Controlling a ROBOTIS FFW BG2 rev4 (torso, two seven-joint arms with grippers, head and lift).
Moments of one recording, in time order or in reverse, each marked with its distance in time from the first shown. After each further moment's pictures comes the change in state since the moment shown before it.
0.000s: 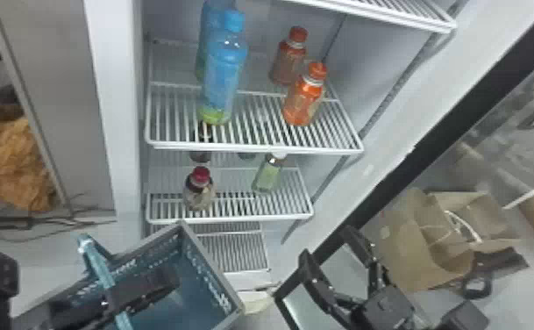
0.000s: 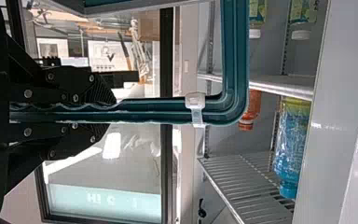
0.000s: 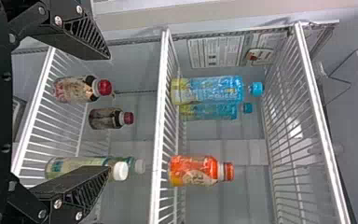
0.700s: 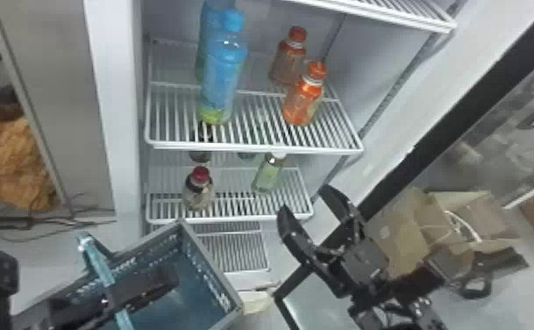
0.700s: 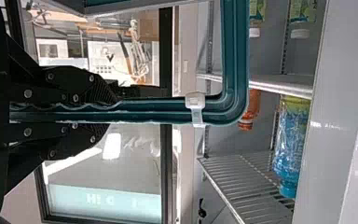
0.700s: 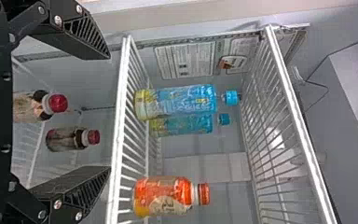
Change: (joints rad) left arm -0.006 0.000 -0.001 0.000 0.000 -0.002 0.002; right arm -0.159 -0.007 0.062 -0.062 -0.029 0.161 0.006
